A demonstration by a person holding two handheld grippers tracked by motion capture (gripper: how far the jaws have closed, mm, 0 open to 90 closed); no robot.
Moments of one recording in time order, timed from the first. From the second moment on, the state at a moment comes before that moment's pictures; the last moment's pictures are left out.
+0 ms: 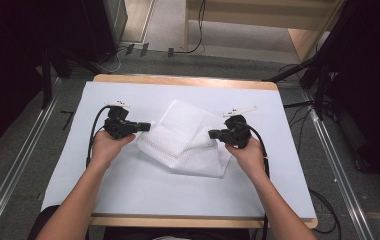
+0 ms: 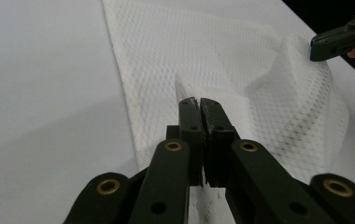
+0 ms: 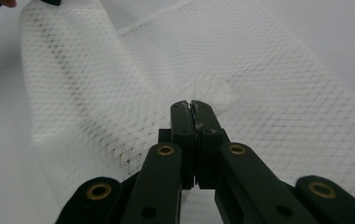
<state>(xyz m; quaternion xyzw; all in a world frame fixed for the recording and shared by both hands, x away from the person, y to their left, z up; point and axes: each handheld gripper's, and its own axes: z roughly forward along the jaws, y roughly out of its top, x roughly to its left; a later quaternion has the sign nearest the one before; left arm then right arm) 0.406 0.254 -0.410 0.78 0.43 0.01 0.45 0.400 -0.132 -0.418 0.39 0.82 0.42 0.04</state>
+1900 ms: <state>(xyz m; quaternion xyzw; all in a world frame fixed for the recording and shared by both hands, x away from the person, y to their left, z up) 0.359 0.382 -0.413 0.74 0.51 0.06 0.43 0.284 -0.017 -0.410 0.20 0.85 0.49 -0.08</state>
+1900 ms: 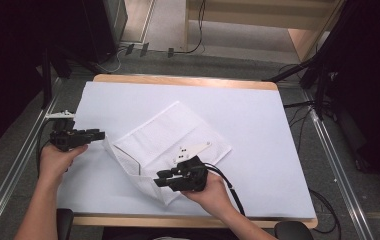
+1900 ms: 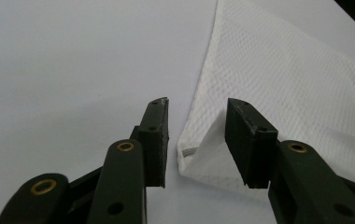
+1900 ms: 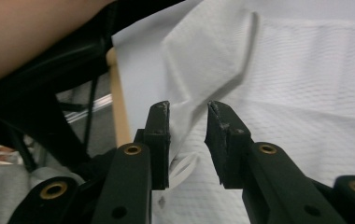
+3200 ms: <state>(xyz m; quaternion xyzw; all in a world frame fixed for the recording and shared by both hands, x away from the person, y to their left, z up) 0.421 0.298 -0.431 0.82 0.44 0.03 0.36 0.360 -0.158 -0.439 0.39 0.81 0.44 0.07</state>
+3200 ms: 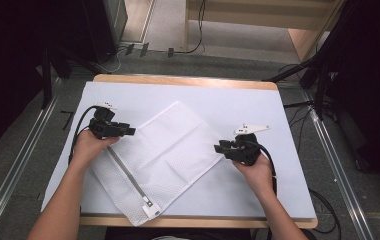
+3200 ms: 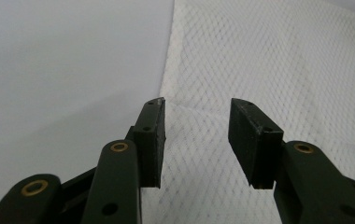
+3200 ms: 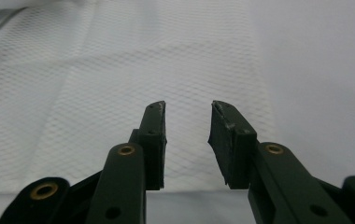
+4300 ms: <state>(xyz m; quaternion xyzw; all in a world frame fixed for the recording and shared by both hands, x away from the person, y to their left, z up) 0.425 0.292 -0.450 0.84 0.44 0.04 0.32 0.386 -0.173 -0.472 0.47 0.80 0.36 0.07</state>
